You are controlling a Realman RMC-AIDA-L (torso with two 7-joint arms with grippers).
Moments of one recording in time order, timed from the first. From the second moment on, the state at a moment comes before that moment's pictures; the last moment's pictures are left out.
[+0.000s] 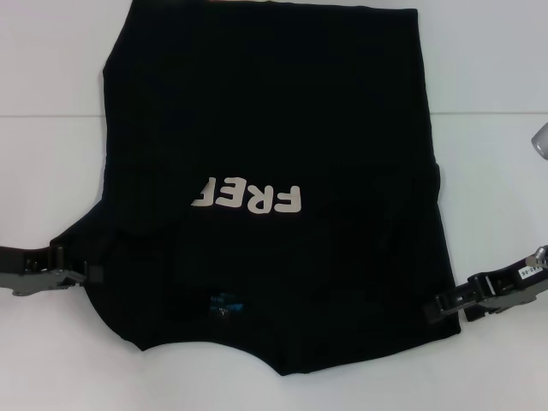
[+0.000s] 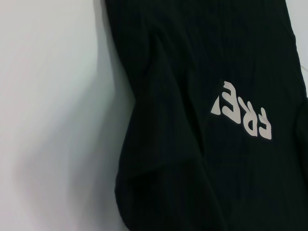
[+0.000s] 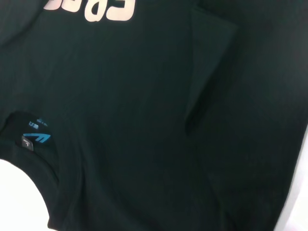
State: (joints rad) left arm -0.59 -1.92 0.51 0.65 2.46 1.51 -2.41; right arm 0.79 1.94 -0.83 -0.56 -2.55 -1.48 2.48
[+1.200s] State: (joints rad) left arm -0.59 -1.92 0.51 0.65 2.47 1.52 -2.41; right arm 0.81 1.97 -0.84 -0.56 -2.55 -1.48 2.48
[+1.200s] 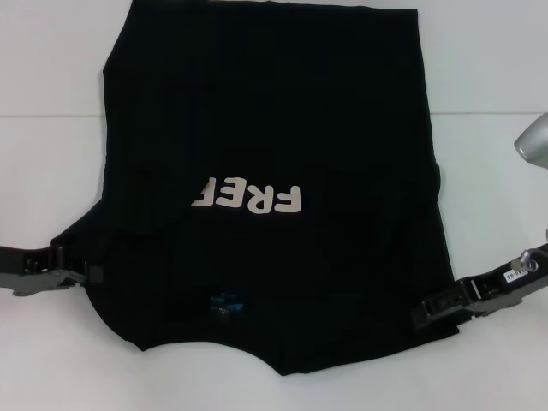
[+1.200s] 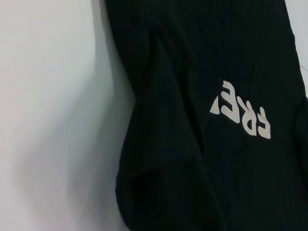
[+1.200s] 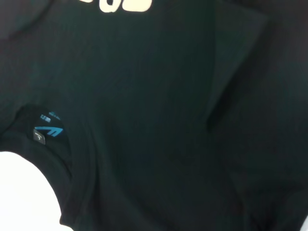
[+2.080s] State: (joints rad) left arm -0.59 -1.92 0.51 0.65 2.47 1.52 -2.41; right arm 0.83 1.98 -0.84 -0.54 -2.55 -1.48 2.47
